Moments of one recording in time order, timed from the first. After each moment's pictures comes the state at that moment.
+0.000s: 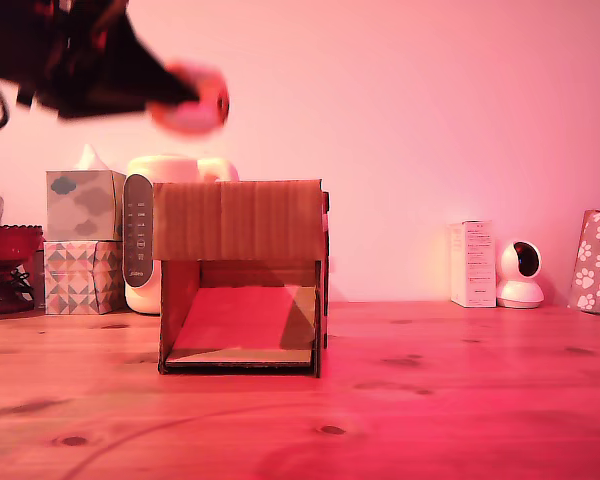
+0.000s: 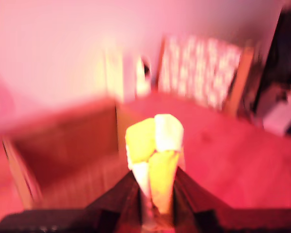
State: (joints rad) arm -0.50 1.07 0.48 0.52 0.32 -0.05
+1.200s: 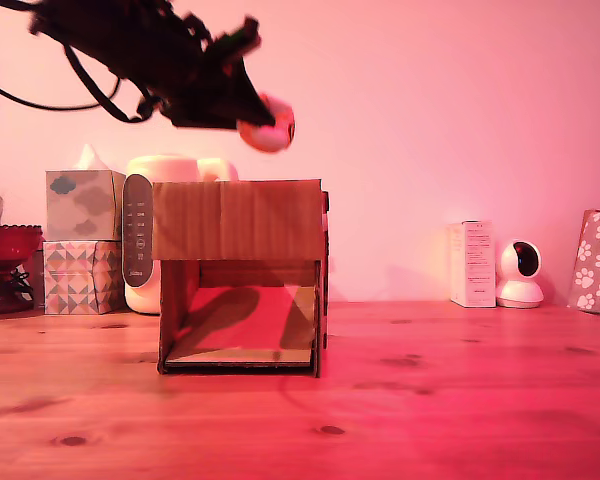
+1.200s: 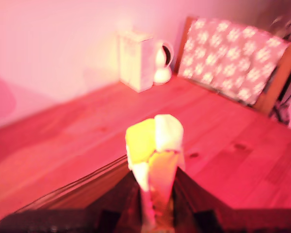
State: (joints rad) arm -0.48 1.57 1.09 0.15 0.30 -0.02
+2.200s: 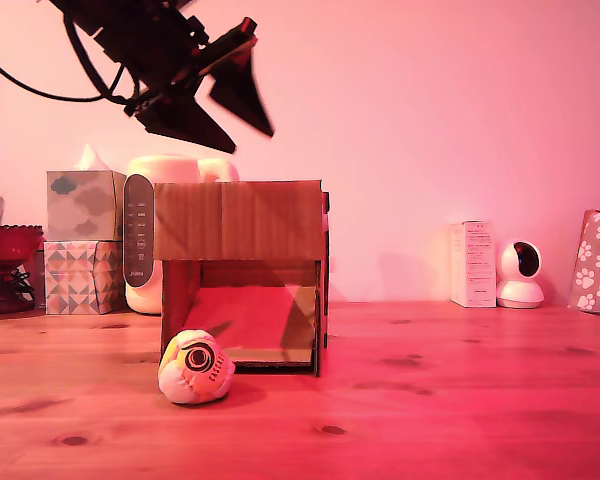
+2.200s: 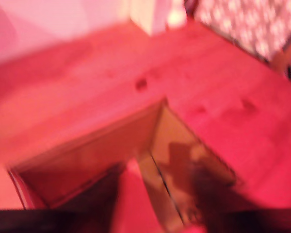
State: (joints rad) arm -0.48 1.58 1.26 -0.28 0.28 -0.02
